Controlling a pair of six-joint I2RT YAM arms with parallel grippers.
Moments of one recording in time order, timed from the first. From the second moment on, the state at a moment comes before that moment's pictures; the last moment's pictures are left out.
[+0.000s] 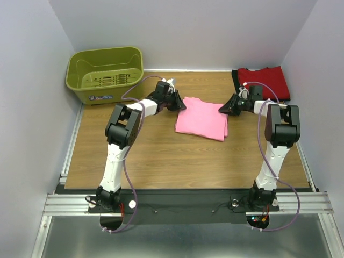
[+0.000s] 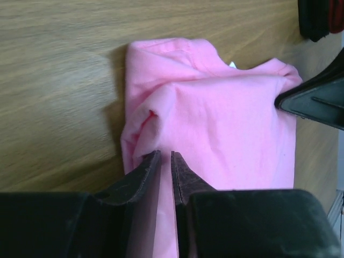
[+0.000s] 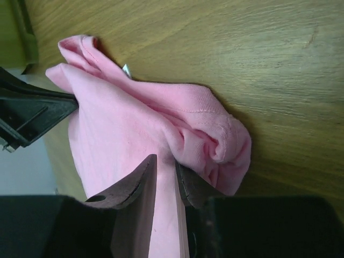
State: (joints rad) left arm -0.44 2.29 1.61 0.07 0.41 -0.62; right arm -0.08 2.12 1.33 -0.08 -0.70 0.48
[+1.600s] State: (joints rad) left arm -1.14 1.89 1.36 -0.36 -0.26 -0.15; right arm 0.12 1.28 0.88 -0.51 -0.08 0.56
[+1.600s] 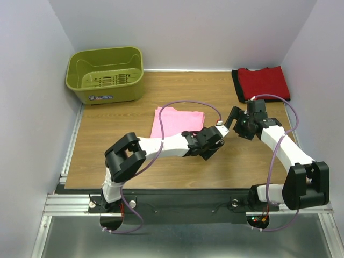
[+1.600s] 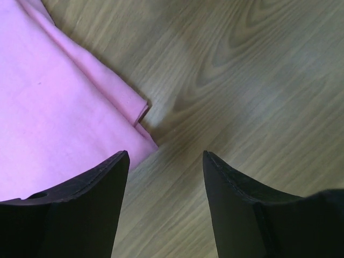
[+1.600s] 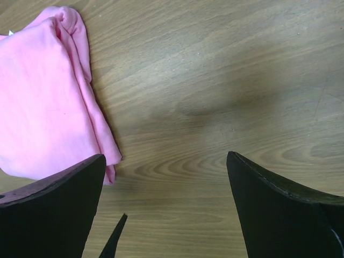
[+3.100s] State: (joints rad) left arm -1.09 1.86 1.35 -0.34 -0.33 -0.19; right arm 0.33 1.80 0.96 -0.03 -0.53 0.91
